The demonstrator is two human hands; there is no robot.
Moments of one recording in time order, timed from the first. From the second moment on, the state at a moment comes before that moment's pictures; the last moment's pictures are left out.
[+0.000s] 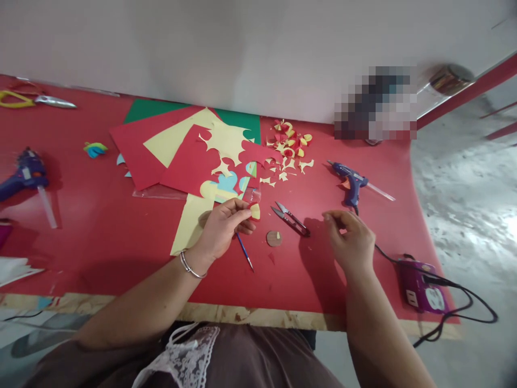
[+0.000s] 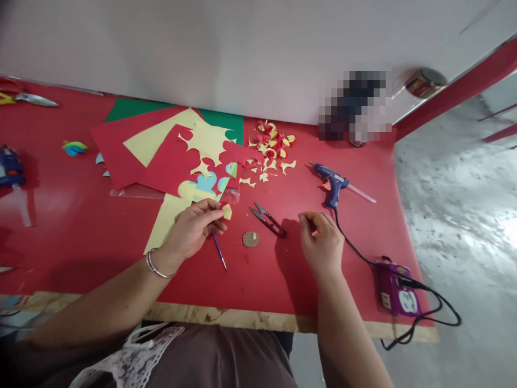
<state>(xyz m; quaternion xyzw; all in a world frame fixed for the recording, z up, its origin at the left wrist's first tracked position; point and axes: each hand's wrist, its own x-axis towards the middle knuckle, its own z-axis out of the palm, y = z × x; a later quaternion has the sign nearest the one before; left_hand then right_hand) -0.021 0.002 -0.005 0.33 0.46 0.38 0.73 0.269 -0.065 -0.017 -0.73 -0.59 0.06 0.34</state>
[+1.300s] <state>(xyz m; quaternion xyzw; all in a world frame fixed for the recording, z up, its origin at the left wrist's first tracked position) -0.018 -0.008 0.000 0.33 0.36 0.39 0.78 0.174 -0.050 -0.015 -0.50 -0.73 0.09 0.45</state>
